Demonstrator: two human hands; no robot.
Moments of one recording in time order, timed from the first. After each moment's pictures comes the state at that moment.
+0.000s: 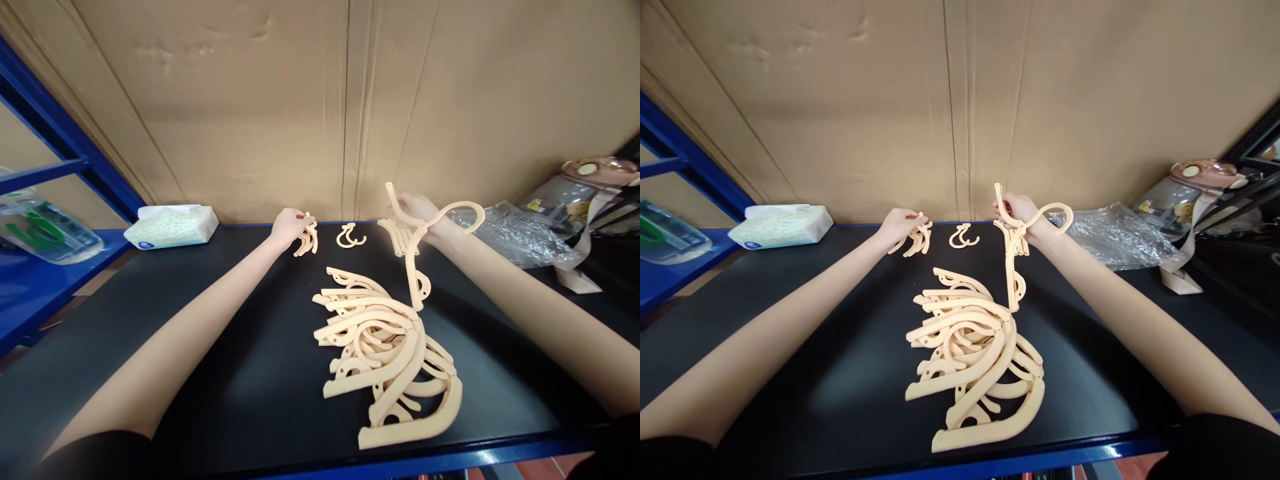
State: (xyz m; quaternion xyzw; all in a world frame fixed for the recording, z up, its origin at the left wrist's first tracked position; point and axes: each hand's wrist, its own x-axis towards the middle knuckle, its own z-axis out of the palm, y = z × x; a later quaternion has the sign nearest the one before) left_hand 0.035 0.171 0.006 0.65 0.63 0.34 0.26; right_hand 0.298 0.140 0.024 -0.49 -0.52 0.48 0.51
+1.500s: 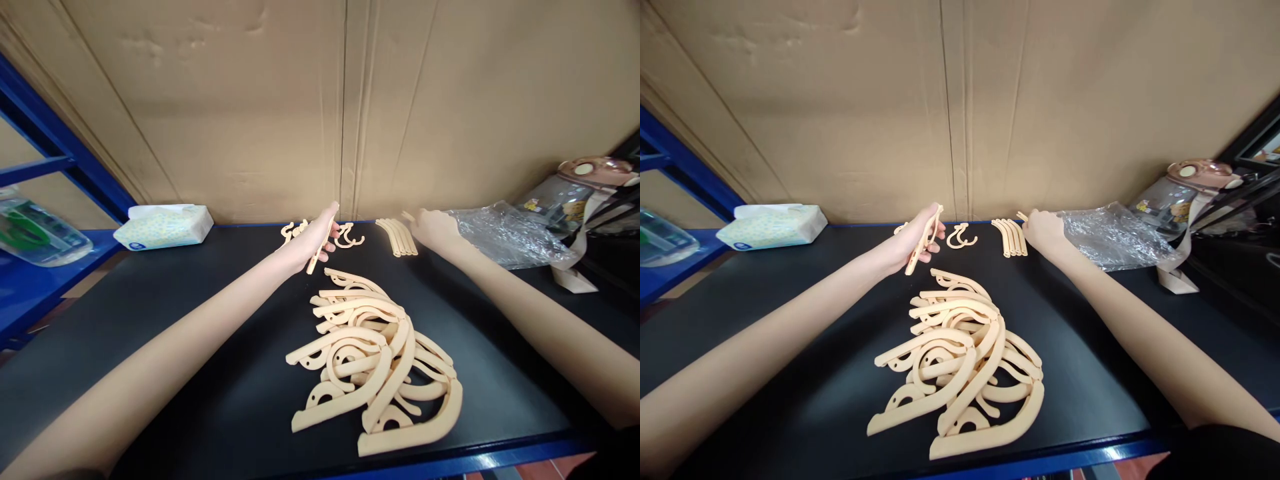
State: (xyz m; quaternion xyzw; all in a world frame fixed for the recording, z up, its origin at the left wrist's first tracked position) left_hand 0.078 0.108 0.027 0.51 0.49 0.37 0.60; right_hand 0.334 0.135 -0.001 -0.78 -0.62 -0.06 0.08
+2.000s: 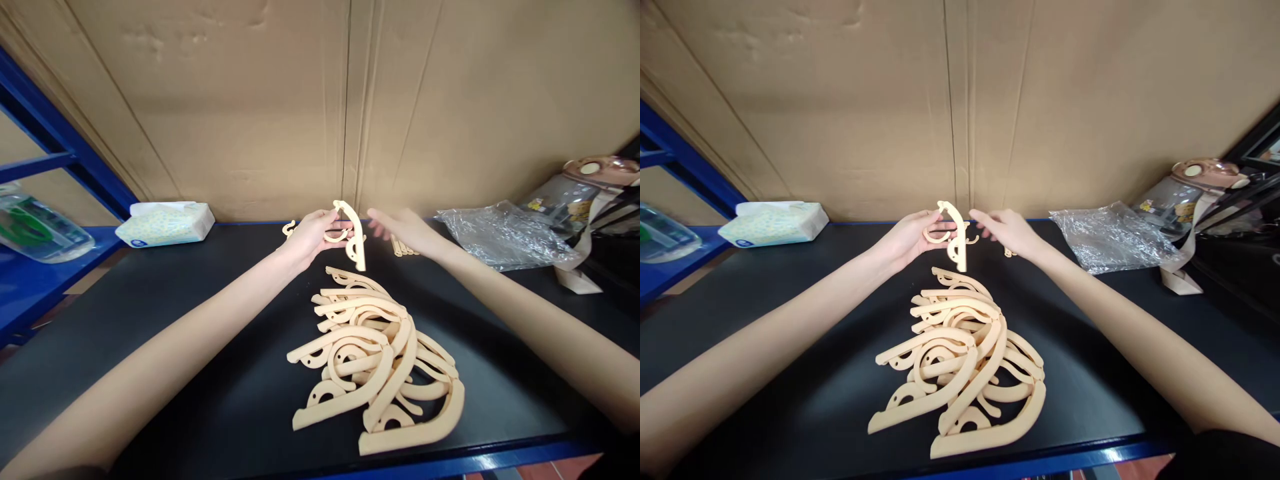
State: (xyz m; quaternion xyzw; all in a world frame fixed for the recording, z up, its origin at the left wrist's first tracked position) left_hand 0.082 0.108 0.025 0.48 0.41 0.44 0.64; right_hand 0.280 0.110 0.020 -0.62 -0.73 0.12 0.24
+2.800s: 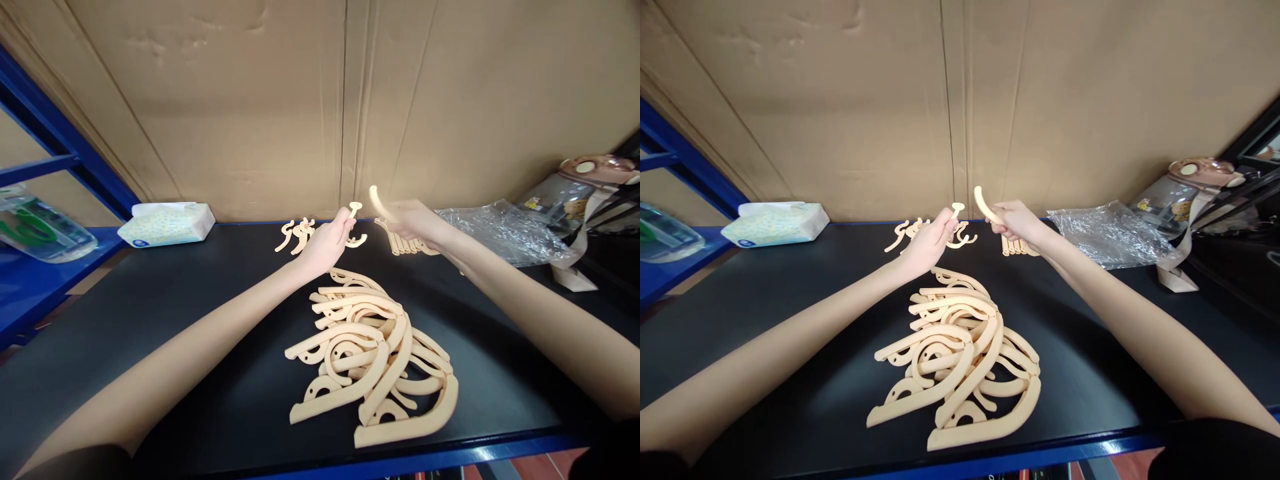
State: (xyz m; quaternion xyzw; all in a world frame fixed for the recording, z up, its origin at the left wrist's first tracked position) left_hand 0.092 0.105 0.002 0.79 0.41 0.37 0.26; right_hand 0.297 0.115 0.027 -0.54 -0.71 0.25 0.36
